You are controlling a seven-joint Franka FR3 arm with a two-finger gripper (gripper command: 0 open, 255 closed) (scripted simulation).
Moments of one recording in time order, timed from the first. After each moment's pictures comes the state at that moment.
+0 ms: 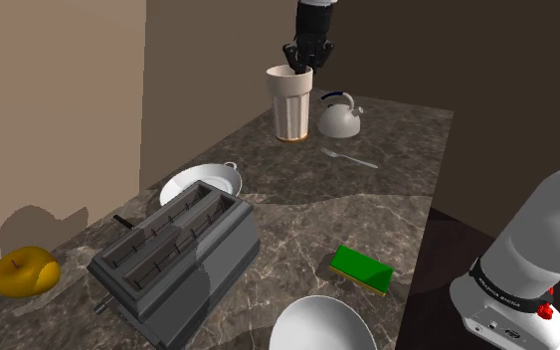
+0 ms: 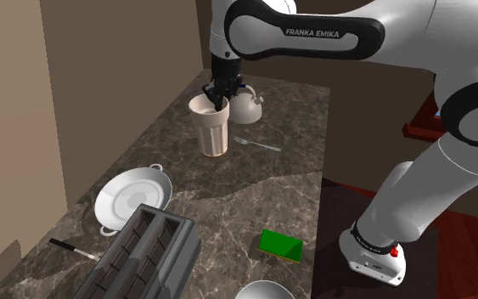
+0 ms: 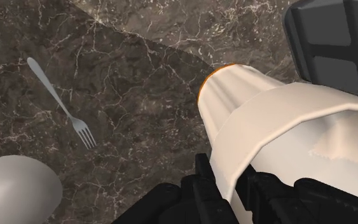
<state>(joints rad) -0.09 -0.13 0.21 -1.74 0.05 1.76 0.31</state>
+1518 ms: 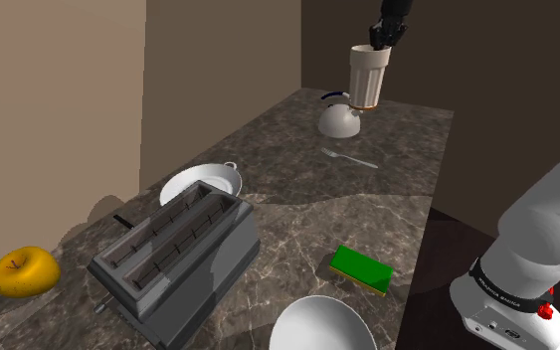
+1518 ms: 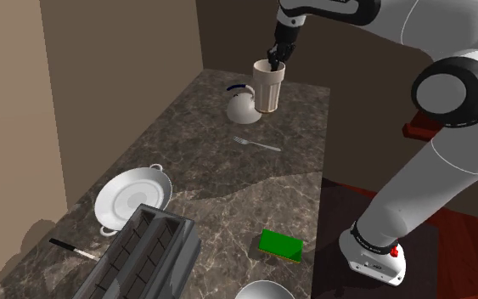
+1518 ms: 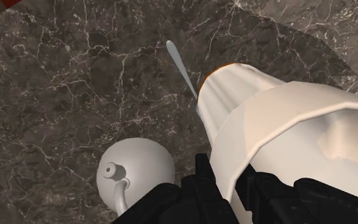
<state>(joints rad) -0.32 -0.08 -0.12 -1.68 0.09 1.71 -0.25</state>
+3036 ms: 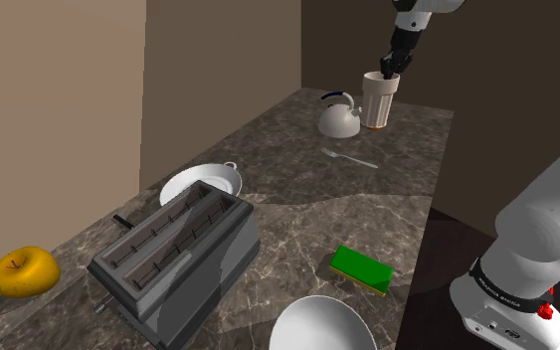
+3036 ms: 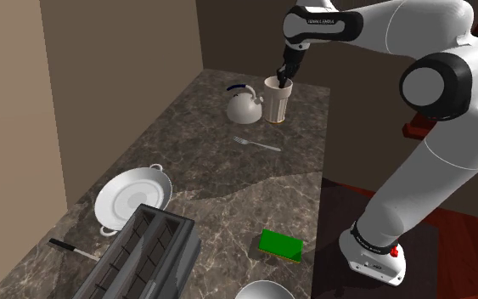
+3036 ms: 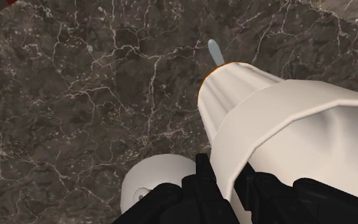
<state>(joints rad) -0.38 -0.02 -0.19 -1.84 0.12 1.92 -0.40</state>
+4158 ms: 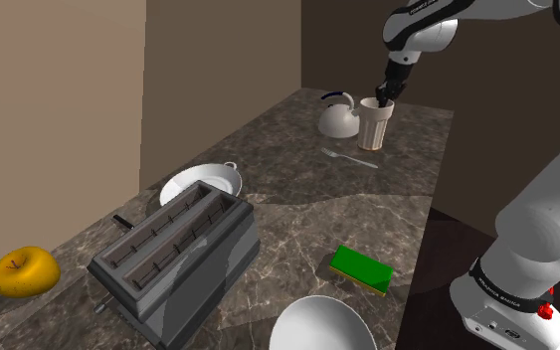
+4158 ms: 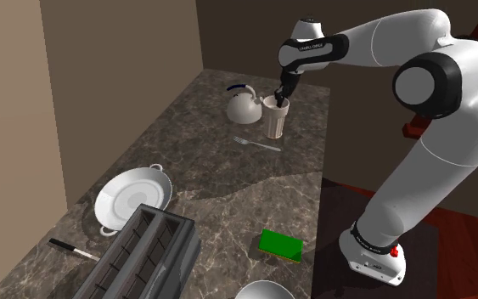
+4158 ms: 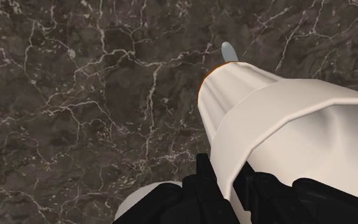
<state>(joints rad) -0.38 0.02 -0.19 -2.03 0.14 2.15 -0.44</state>
